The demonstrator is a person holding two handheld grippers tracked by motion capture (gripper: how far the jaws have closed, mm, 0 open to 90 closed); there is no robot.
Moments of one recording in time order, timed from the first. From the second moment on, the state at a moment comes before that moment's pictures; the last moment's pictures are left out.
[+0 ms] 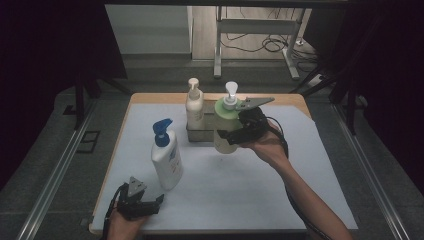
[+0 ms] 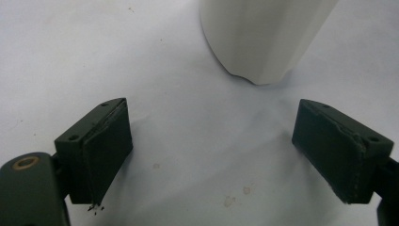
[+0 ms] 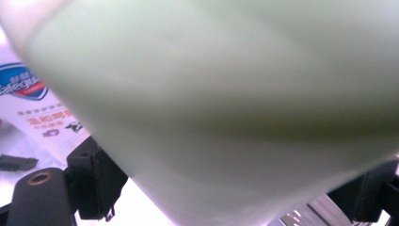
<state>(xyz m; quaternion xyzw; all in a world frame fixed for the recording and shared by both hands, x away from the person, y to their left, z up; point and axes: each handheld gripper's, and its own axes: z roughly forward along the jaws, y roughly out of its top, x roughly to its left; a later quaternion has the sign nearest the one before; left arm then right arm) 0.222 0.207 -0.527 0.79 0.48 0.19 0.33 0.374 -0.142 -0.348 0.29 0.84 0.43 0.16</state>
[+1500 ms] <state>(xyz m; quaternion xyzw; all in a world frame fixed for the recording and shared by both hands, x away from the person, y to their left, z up) 0.221 0.207 -0.527 0.79 0.48 0.19 0.33 0.444 -0.128 -0.338 0.34 0.82 0.41 0.21</state>
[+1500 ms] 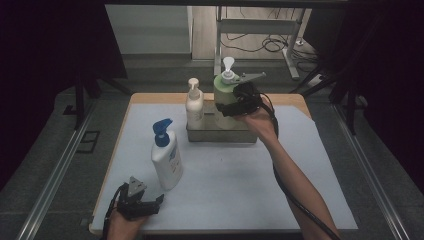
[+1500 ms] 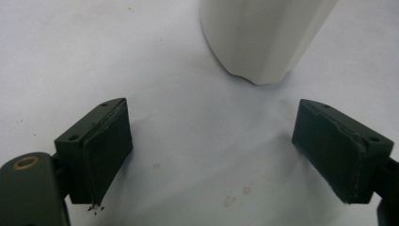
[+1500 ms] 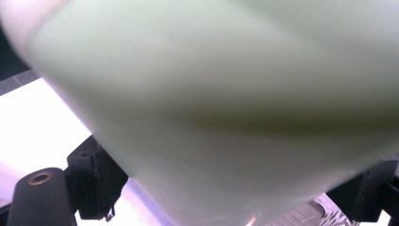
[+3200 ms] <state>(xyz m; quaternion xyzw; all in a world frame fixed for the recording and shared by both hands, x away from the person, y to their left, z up) 0.221 0.207 -0.527 0.79 0.48 0.19 0.33 0.470 -0.127 -0.402 0.36 0.83 0.37 0.19</state>
